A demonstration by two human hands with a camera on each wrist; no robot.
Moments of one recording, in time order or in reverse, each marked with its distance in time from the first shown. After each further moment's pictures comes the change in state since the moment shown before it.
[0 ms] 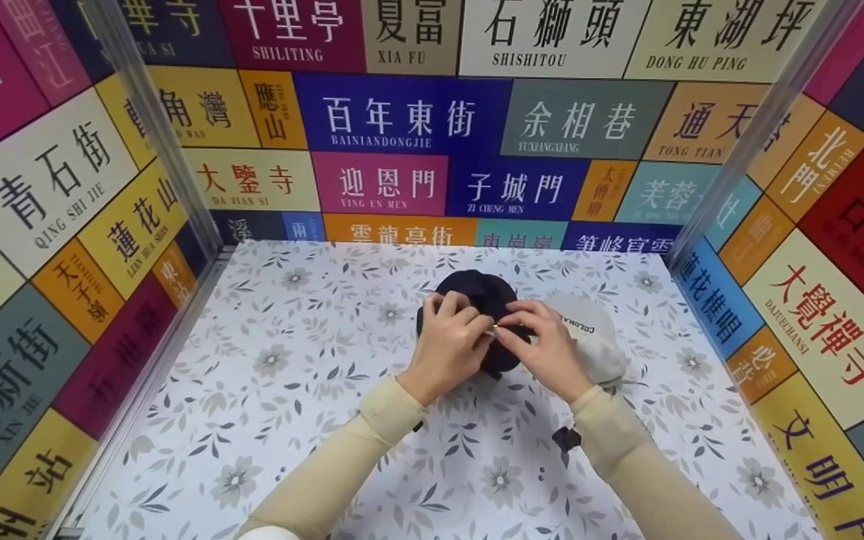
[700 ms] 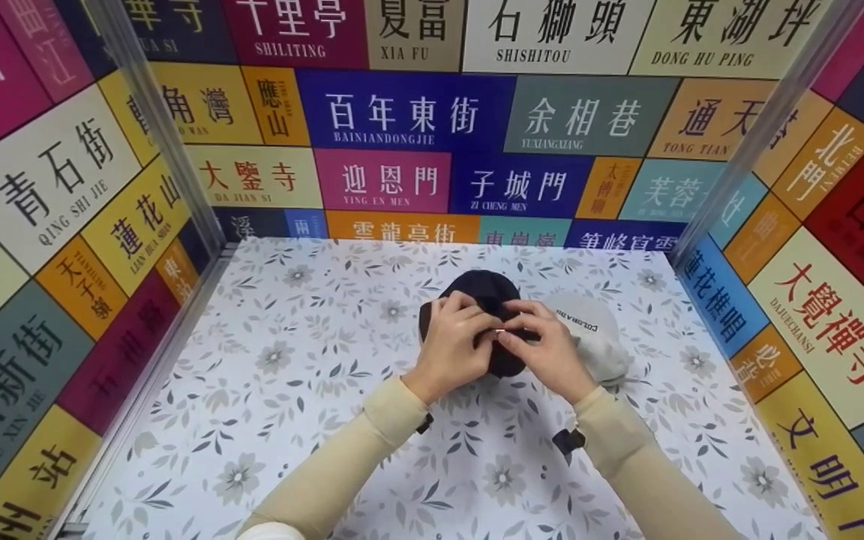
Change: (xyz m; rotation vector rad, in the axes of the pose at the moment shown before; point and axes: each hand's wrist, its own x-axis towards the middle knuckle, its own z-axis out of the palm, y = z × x) left_hand 0.003 0.006 -0.004 -0.243 0.025 -0.102; right_hand -0.003 0.001 0.000 0.156 -0.060 0.009
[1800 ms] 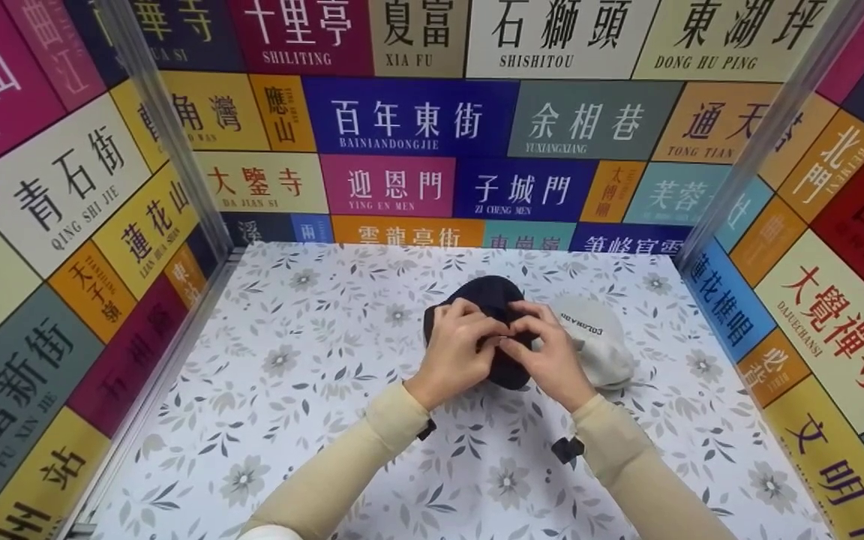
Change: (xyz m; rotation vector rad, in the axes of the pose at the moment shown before) left_hand -0.001 0.005 -0.006 -0.042 -0.045 -0.049; right_hand -0.008 -0.032 0.007 0.060 0.083 -0.073
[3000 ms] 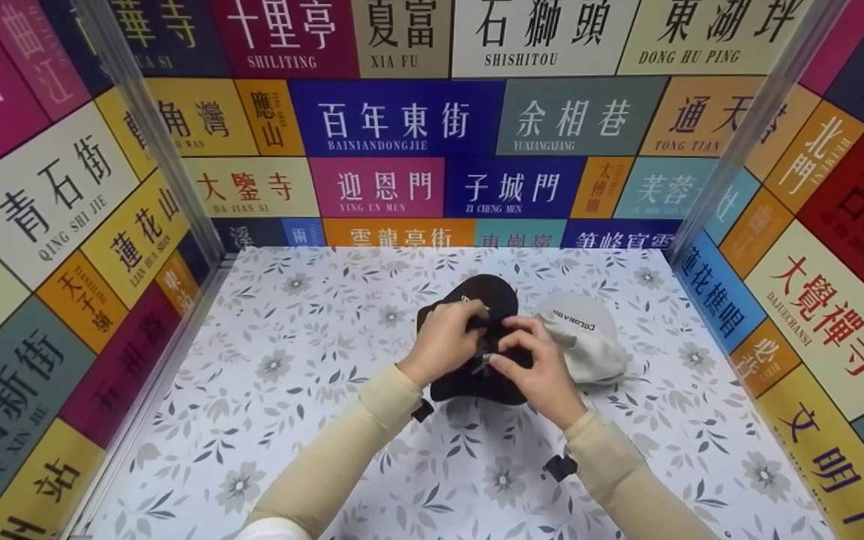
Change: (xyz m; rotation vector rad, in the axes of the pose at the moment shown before) left_hand 0.021 -0.014 -0.002 0.018 -0.329 -0.274; right_hand -0.023 0.002 0.008 0.027 0.054 -0.074
